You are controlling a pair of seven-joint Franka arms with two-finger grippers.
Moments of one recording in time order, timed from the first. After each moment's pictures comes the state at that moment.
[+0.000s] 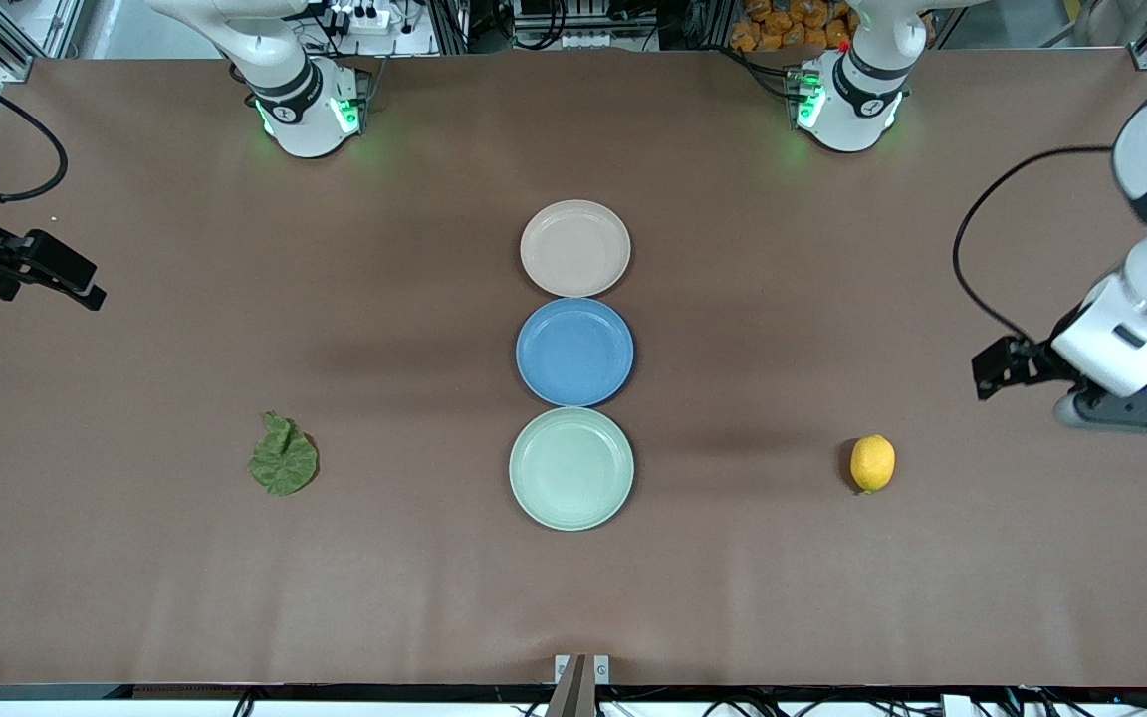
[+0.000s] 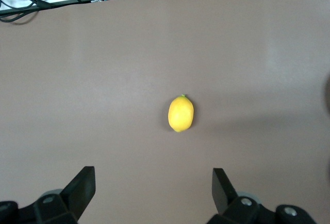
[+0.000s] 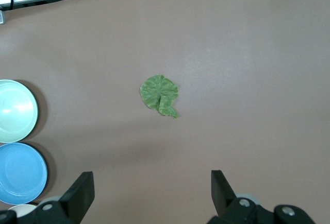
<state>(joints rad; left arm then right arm) 0.06 0.23 -0.19 -1.45 0.10 1.79 -0.03 -0.01 0.04 0.03 -1.49 0.02 1.63 0.17</state>
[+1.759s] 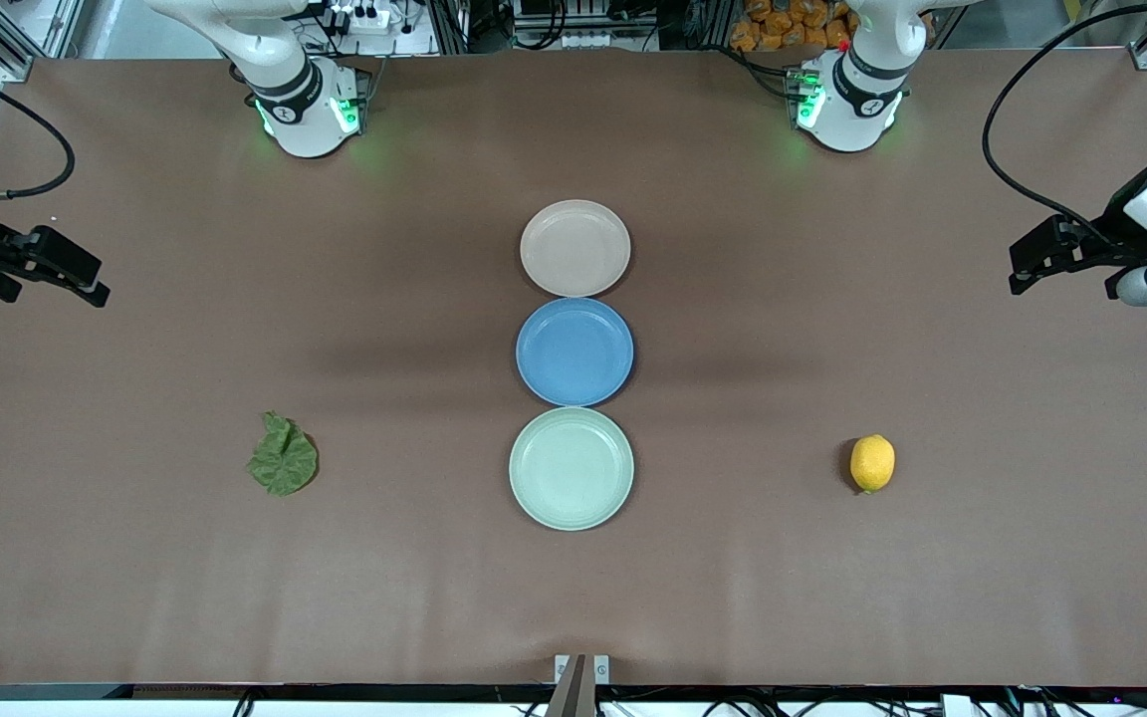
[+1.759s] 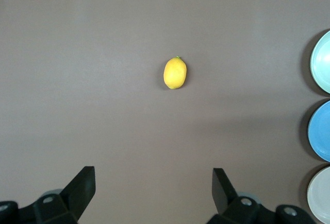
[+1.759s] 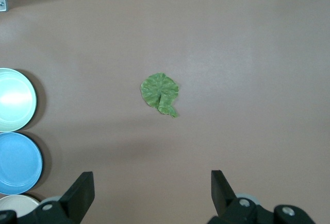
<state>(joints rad) 0.10 0.05 -0.20 -1.51 0.04 1.62 -0.03 -0.01 0.05 0.03 -1.49 0.02 1.62 0.11</state>
